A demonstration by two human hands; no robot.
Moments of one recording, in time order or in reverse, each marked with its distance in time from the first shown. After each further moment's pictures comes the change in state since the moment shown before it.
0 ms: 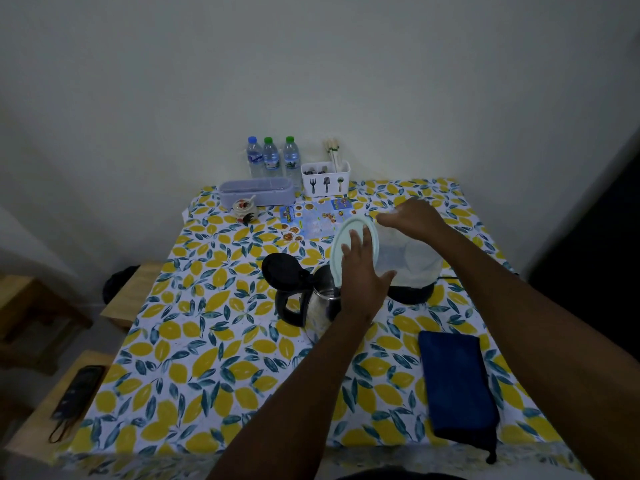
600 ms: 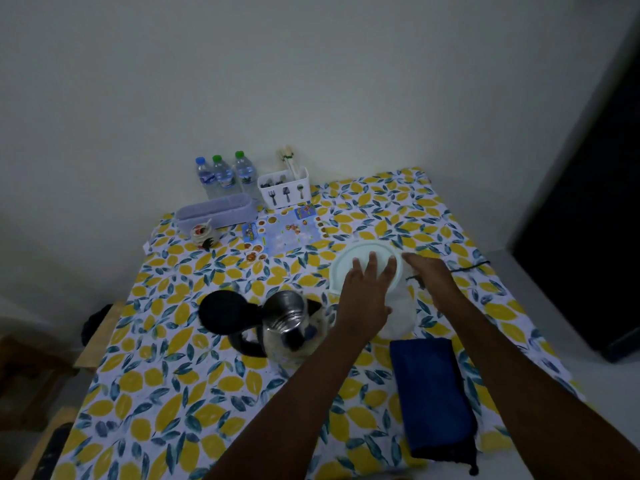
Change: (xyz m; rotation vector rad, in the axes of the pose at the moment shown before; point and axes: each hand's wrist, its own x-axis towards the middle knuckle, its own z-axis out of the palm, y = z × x) left_hand 0.027 0.042 0.075 0.568 -0.360 0.384; right_hand -0.038 0.157 0.031 0.881 0.189 0.626
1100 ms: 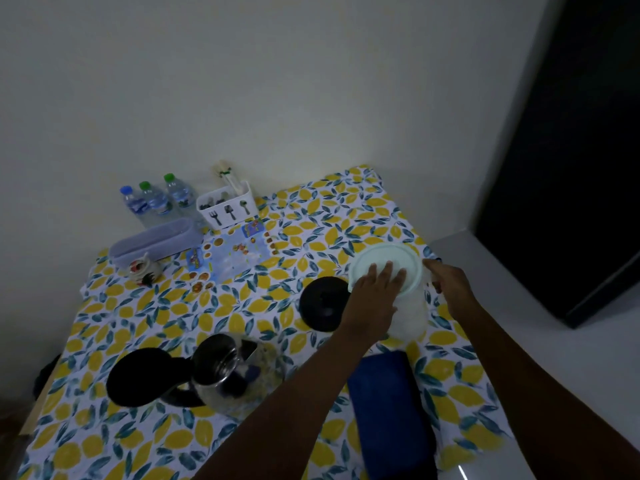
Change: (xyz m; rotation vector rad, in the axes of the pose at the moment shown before) left_hand 0.105 0.079 0.062 0.103 -0.134 0.263; right_hand 0.084 0.057 -0.134 0.228 0.204 0.100
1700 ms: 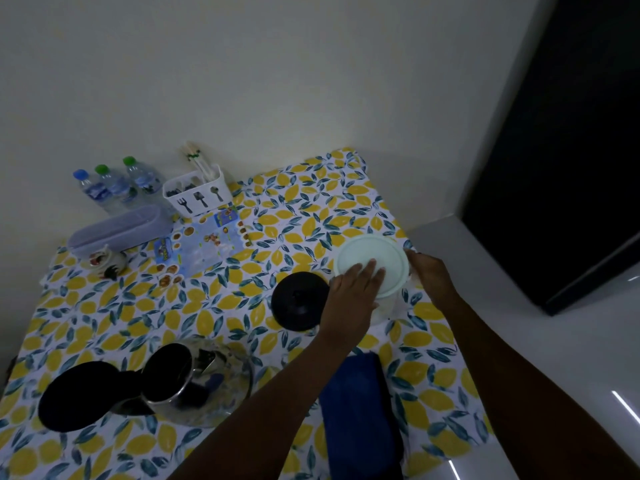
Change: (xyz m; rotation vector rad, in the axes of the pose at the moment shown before) left_hand 0.030 0.006 0.029 0.031 0.119 -0.063; right_hand 0.071 0.016 -0.014 -0.264 -0.113 -0.173
